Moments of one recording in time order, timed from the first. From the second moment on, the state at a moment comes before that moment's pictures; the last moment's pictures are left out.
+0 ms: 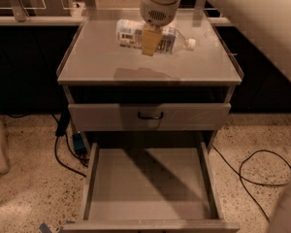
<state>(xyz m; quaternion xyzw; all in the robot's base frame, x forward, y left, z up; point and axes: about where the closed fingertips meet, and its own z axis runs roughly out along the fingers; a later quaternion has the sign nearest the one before) 0.659 -0.018 0.963 -0.64 0.73 -0.10 0.22</state>
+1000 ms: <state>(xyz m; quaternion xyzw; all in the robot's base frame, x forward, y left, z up) 0.578 -0.057 0.935 -0.64 0.74 0.00 0.23</state>
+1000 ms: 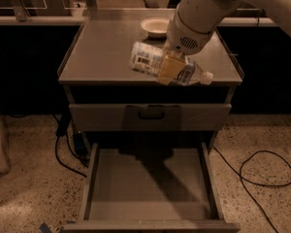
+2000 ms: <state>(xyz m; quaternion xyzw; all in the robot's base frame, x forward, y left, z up) 0.554 -0.069 0.849 -0.62 0.75 0.01 0.21</state>
